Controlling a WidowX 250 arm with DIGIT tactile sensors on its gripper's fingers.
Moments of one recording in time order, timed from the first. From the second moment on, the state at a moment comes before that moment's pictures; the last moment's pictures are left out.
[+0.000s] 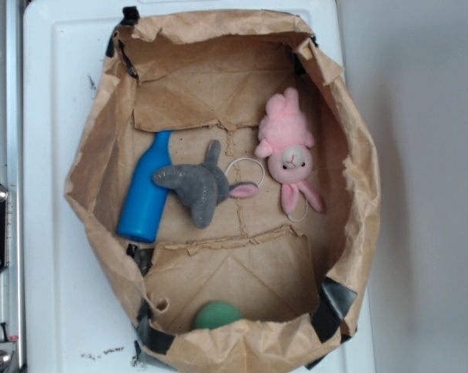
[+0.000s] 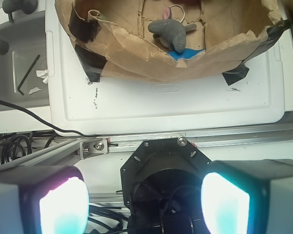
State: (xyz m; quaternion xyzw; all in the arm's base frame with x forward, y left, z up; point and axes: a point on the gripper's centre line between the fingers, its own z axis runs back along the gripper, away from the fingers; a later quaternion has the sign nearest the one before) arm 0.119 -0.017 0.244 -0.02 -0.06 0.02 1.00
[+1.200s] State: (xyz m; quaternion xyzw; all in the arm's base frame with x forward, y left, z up) arm 0.270 0.032 0.208 -0.03 -0.13 0.00 0.99
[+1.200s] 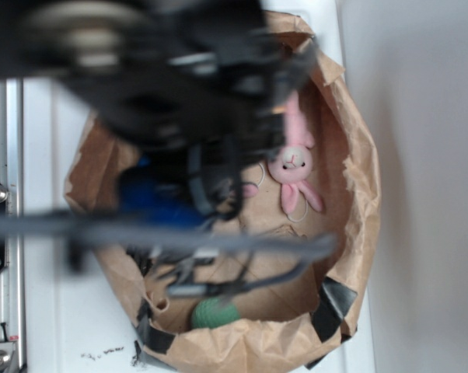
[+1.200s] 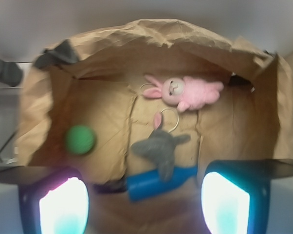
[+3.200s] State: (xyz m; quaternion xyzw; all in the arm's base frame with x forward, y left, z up) arm 0.304 0.038 0.072 0.07 -0.18 0.23 0.95
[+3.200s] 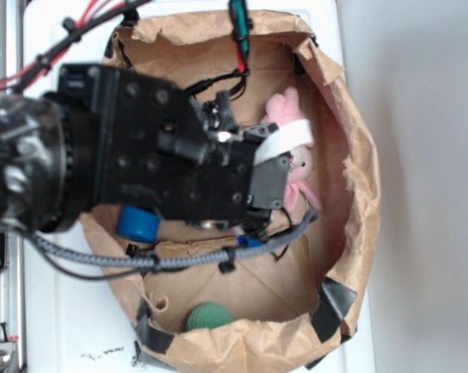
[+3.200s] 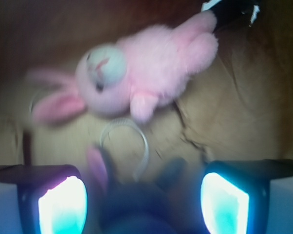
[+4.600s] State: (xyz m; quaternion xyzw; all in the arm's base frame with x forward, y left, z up) arm 0.327 0.089 0.089 0.04 -0.23 0.50 0.84
